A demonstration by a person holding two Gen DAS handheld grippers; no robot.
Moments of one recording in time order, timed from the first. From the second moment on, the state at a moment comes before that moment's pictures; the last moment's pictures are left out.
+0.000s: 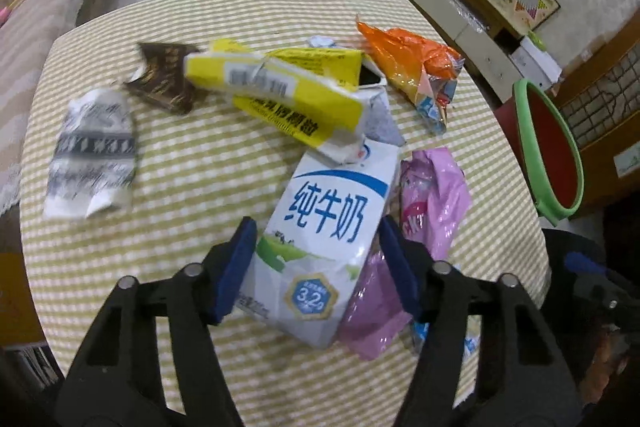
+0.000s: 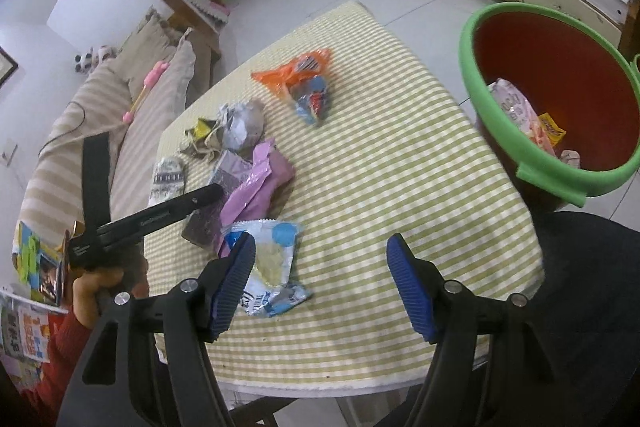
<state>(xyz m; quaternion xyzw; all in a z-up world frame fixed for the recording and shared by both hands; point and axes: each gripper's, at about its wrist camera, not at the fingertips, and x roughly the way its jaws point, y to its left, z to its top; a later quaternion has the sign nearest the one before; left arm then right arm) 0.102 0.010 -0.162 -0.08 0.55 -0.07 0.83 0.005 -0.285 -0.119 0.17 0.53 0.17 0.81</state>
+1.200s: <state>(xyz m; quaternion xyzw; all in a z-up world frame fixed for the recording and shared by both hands) 0.029 0.036 -0.166 -0.14 0.55 0.00 0.83 0.079 -0.164 -0.181 0.12 0.61 0.24 0.75</state>
